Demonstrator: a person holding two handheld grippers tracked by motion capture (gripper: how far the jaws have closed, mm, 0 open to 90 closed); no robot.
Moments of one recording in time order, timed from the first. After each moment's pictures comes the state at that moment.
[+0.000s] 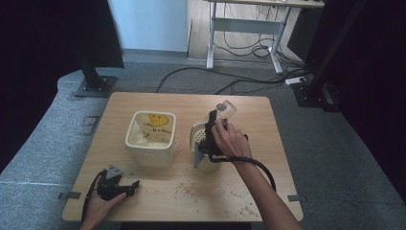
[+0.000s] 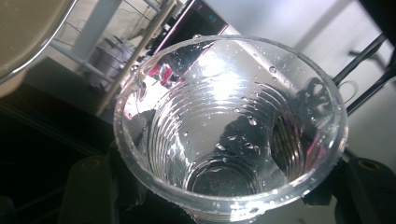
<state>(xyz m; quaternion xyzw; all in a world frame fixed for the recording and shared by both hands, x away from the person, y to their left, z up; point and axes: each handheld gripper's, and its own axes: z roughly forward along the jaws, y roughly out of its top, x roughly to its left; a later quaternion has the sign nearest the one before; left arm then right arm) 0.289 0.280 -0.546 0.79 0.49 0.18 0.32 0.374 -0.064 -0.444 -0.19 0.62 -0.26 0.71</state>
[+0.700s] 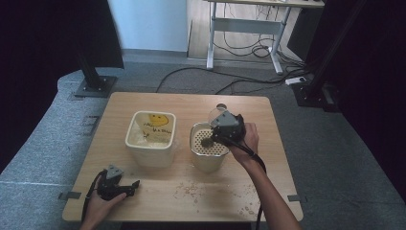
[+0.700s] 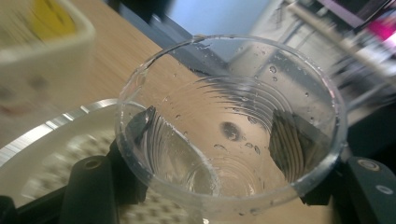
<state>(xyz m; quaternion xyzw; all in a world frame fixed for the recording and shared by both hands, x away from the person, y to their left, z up) 0.289 0.280 -0.546 0.79 0.49 0.19 0.32 0.380 -0.112 -0.377 0.33 0.78 0.35 0.40</state>
